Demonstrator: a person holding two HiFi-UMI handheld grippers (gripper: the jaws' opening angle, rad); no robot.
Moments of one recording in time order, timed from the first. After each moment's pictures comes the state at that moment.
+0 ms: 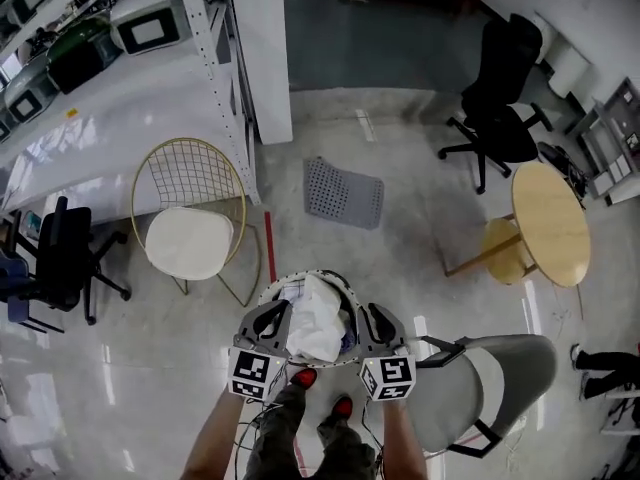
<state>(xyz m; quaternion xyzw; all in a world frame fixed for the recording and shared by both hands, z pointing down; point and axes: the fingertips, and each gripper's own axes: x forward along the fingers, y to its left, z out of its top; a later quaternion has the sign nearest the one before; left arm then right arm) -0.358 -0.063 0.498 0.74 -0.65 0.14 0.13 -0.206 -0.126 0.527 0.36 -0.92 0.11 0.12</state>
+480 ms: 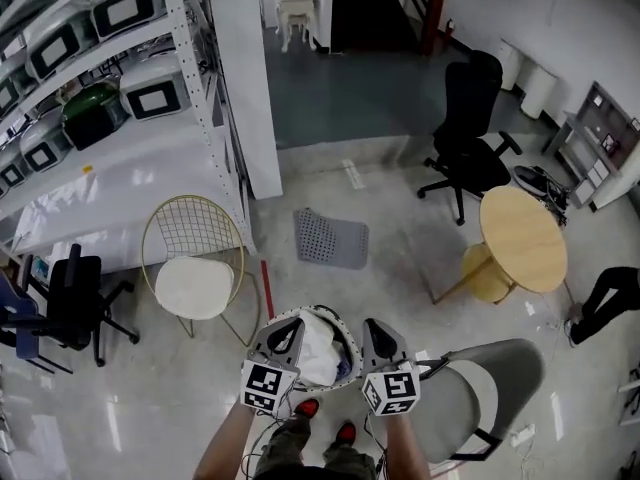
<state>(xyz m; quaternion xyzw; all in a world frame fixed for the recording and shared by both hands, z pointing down) -0.299 -0.067 0.392 0.77 -0.62 0.12 0.07 -0.166 -0.116 0.390 0.39 -0.92 0.08 0.04</state>
